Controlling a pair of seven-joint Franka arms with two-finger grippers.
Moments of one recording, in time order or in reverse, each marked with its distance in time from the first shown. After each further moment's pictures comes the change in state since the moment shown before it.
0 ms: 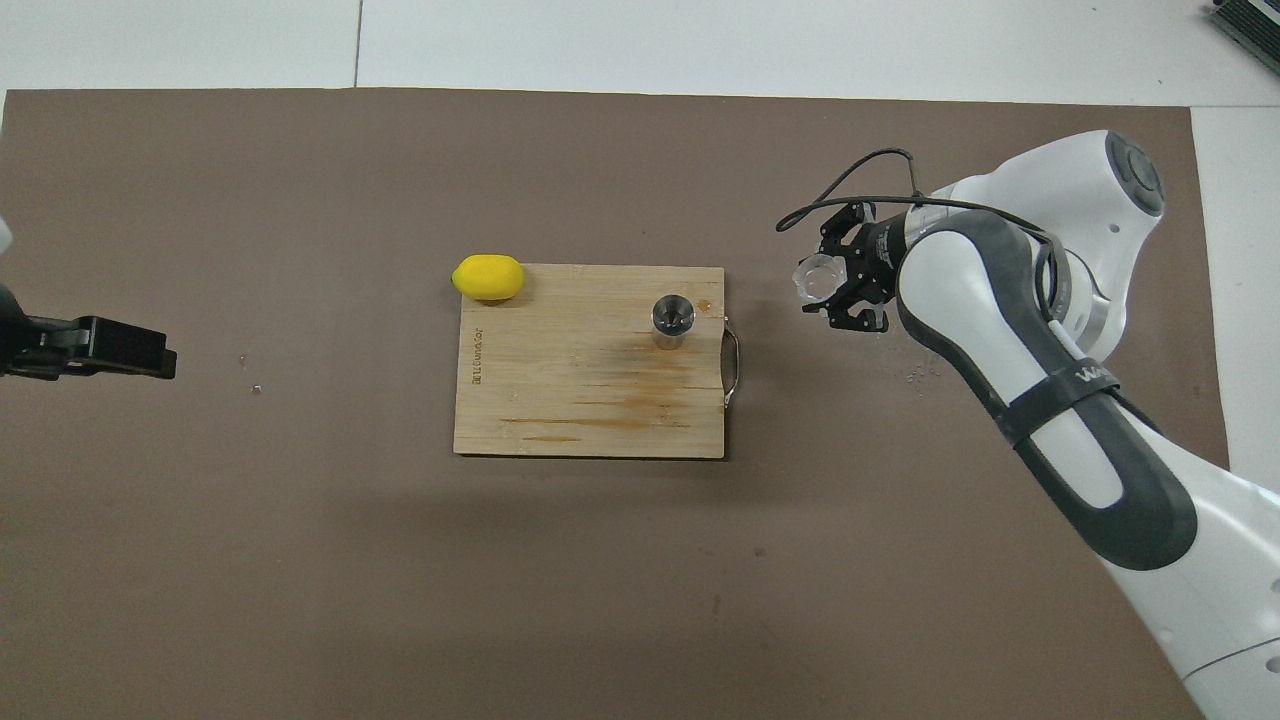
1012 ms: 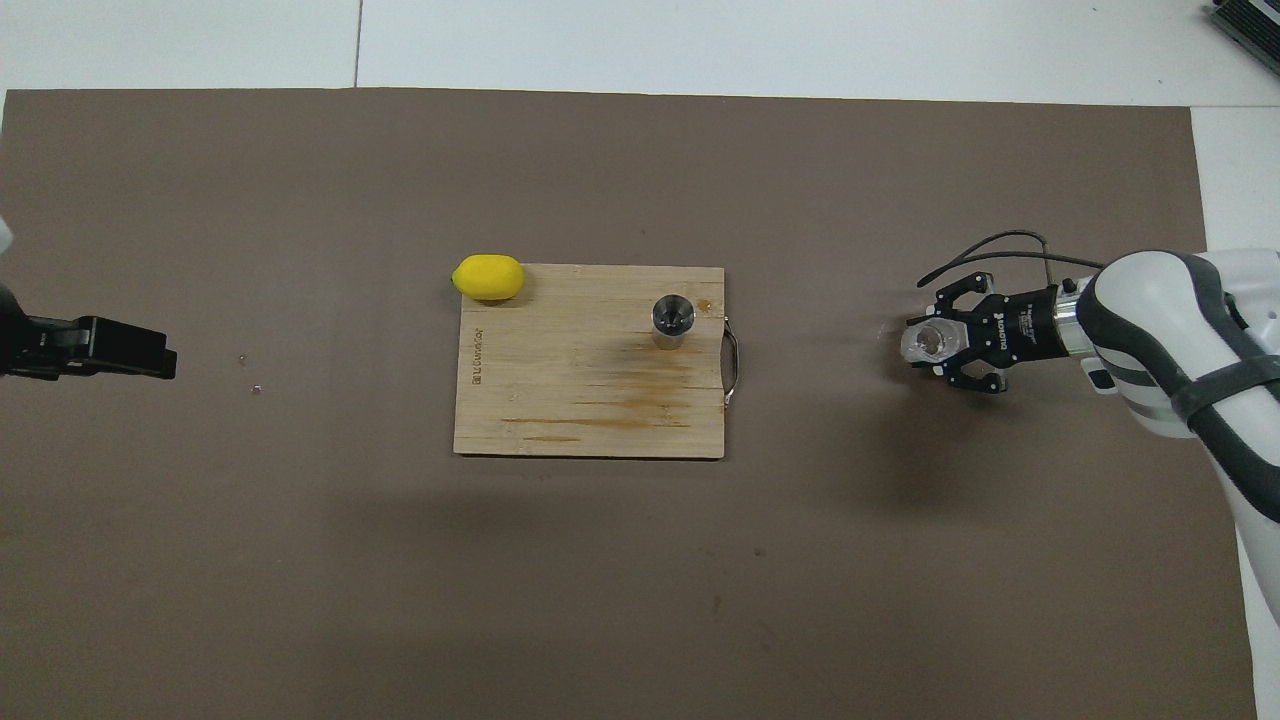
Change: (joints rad) left arm 0.000 0.000 0.000 0.000 0.000 0.000 0.000; right arm -0.287 -0.007 0.000 -0.207 0.191 -0.055 -0.510
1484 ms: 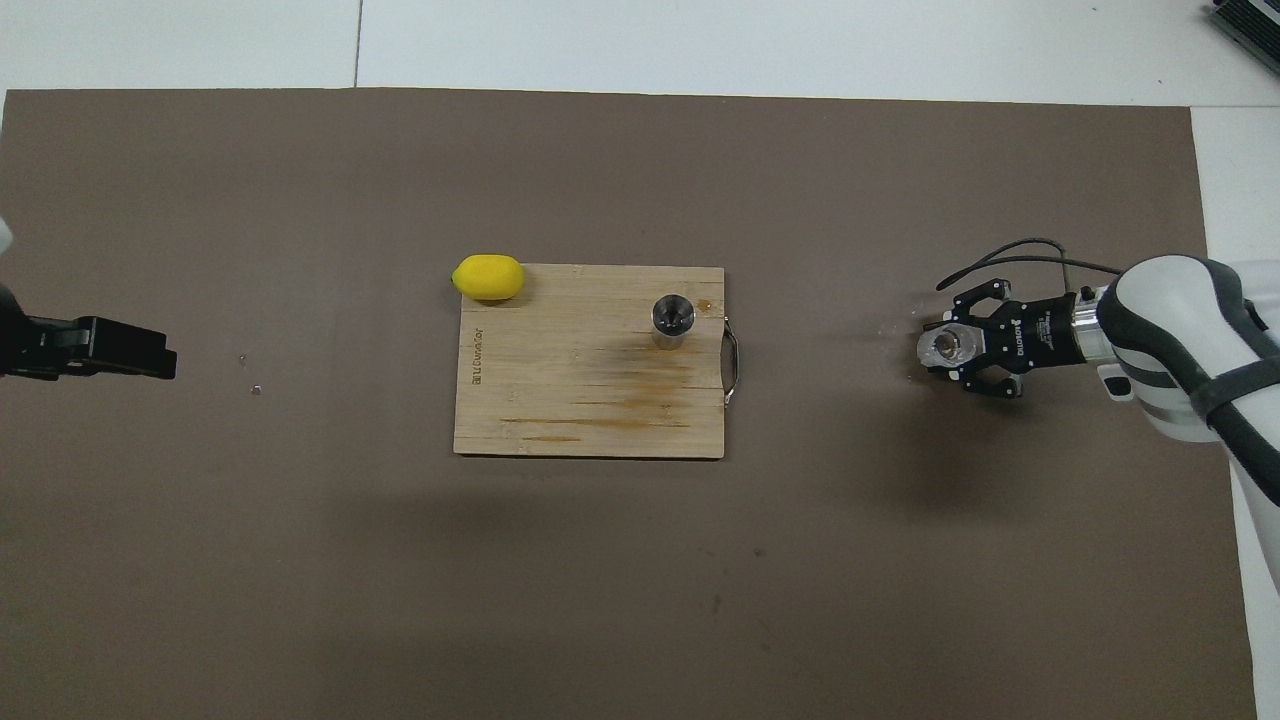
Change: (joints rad) left arm 0.000 0.000 0.000 0.000 0.000 0.000 0.000; right arm -0.056 0.009 0.001 -0.010 0.007 -0.004 -0.013
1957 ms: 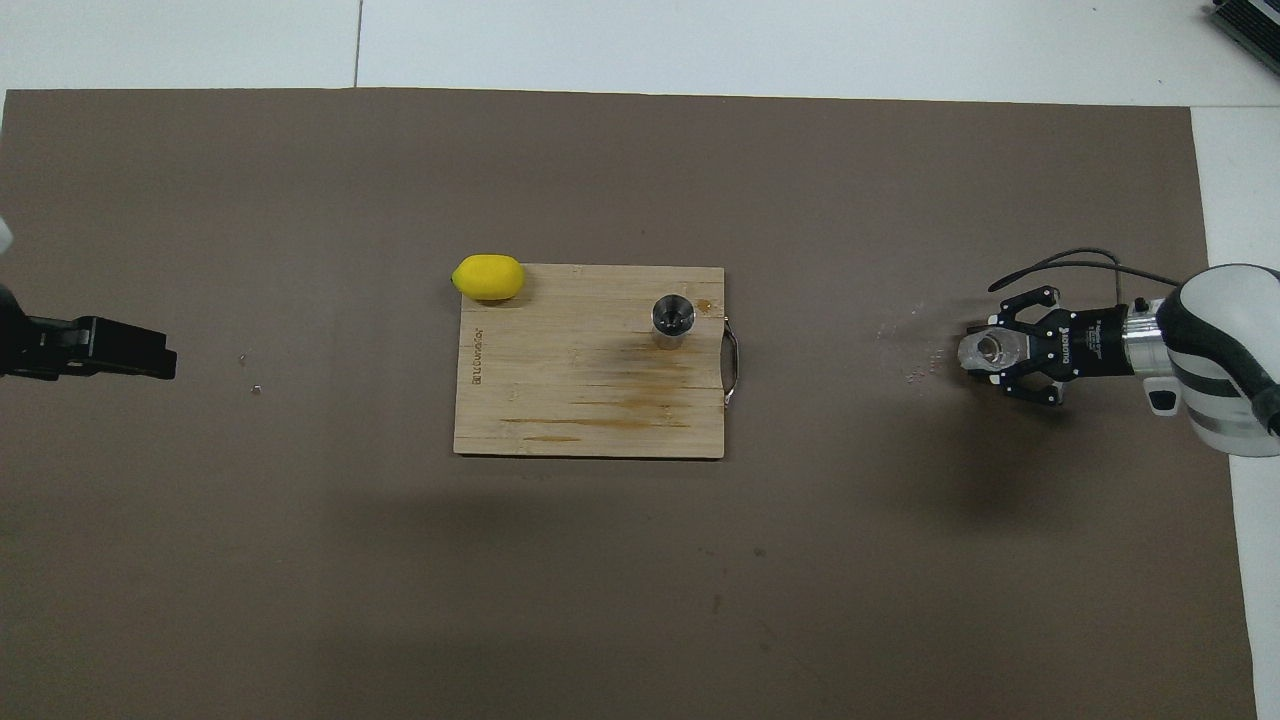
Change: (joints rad) left arm 0.000 0.000 0.000 0.000 0.000 0.000 0.000; right arm -0.070 -0.002 -0.001 -0.002 0.000 -0.010 -0.019
